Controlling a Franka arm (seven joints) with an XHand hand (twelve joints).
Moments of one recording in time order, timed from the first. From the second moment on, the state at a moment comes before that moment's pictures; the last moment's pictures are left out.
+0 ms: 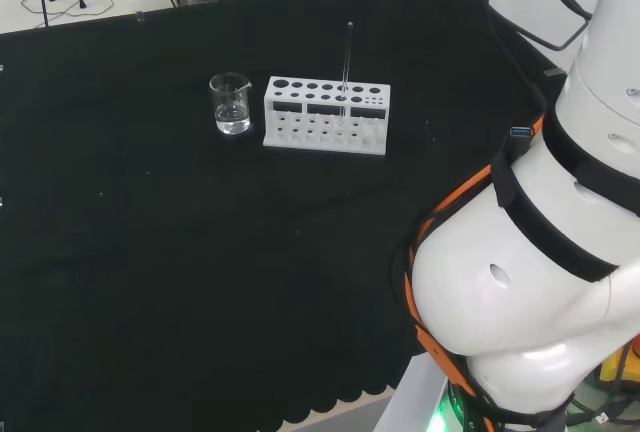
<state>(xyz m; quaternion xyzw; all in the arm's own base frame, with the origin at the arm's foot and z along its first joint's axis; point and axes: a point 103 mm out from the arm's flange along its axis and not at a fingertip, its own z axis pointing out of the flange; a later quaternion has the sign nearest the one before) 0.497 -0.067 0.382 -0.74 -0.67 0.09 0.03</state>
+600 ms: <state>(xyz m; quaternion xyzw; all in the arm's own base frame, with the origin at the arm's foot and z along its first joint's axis) 0.483 -0.077 0.352 -0.74 -0.66 0.10 0.04</state>
